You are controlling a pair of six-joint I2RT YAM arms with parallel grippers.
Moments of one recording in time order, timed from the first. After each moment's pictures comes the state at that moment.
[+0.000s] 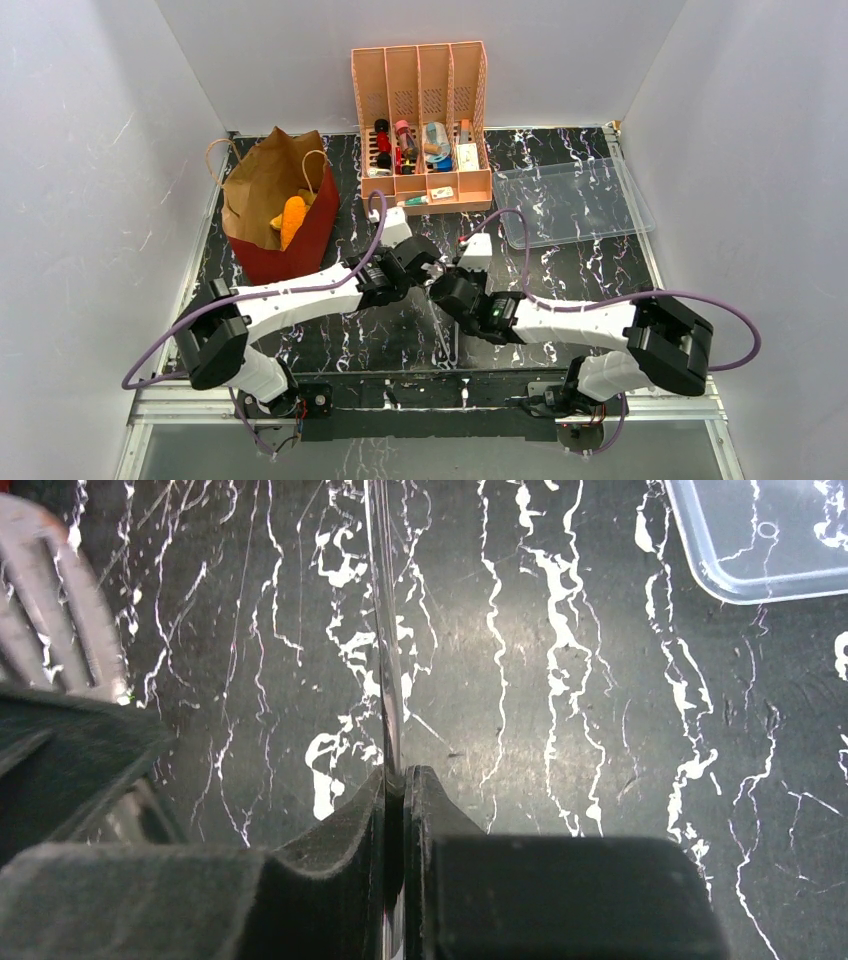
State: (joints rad) left arm -1.02 1.48 1.00 -0.42 -0.60 -1.01; right arm 1.12 1.36 0.69 -0.08 0.89 0.74
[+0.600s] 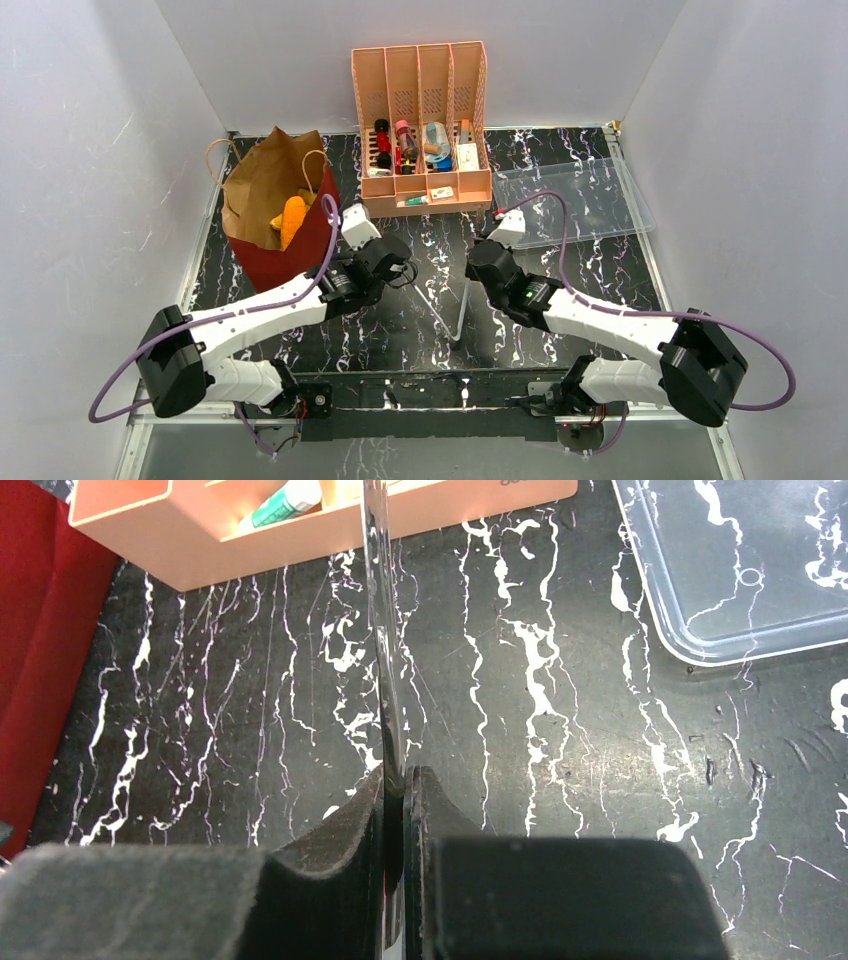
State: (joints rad) left arm -0.96 1.25 0.89 -0.43 -0.70 -1.12; right arm 0.86 1.18 0.64 0.00 0.65 0.68
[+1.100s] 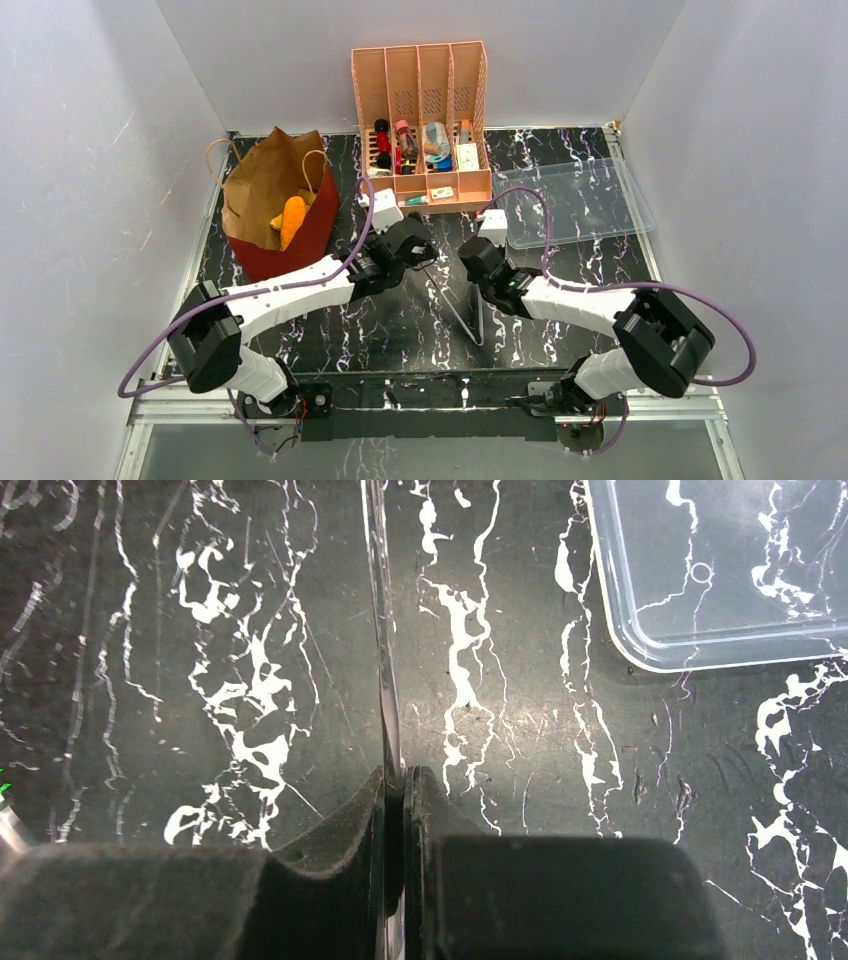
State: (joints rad) left arm -0.94 1.45 1.01 -0.35 -0.65 -0.94; right arm 0.81 1.37 0.65 0.02 0.61 0.50
